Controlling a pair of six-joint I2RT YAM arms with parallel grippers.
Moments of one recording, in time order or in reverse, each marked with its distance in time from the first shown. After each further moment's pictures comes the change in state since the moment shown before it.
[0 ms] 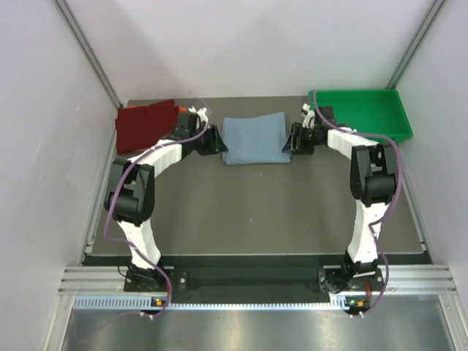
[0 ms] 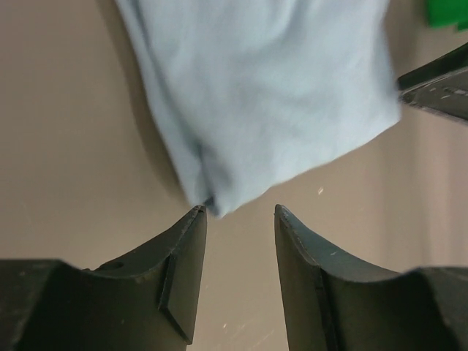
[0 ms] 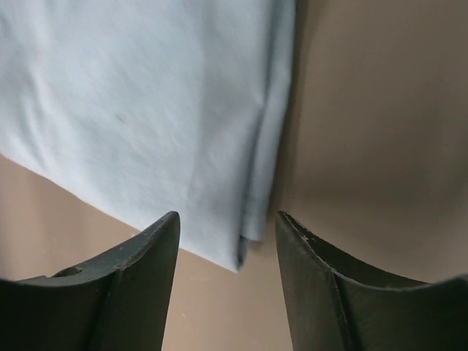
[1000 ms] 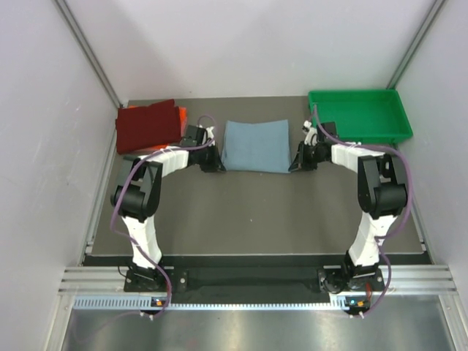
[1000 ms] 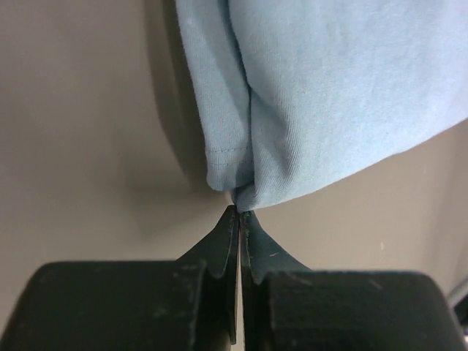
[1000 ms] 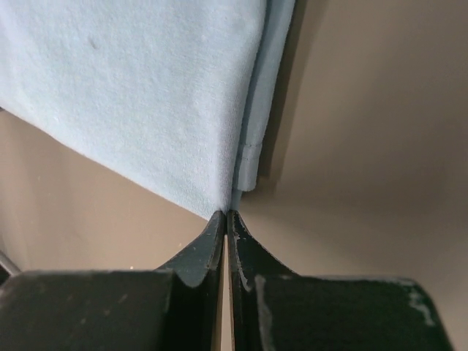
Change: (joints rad) left arm -0.032 0.097 -0.061 -0.058 -0.016 0.026; right arm 0.002 -0.146 -0.274 0.042 -0.011 -0.012
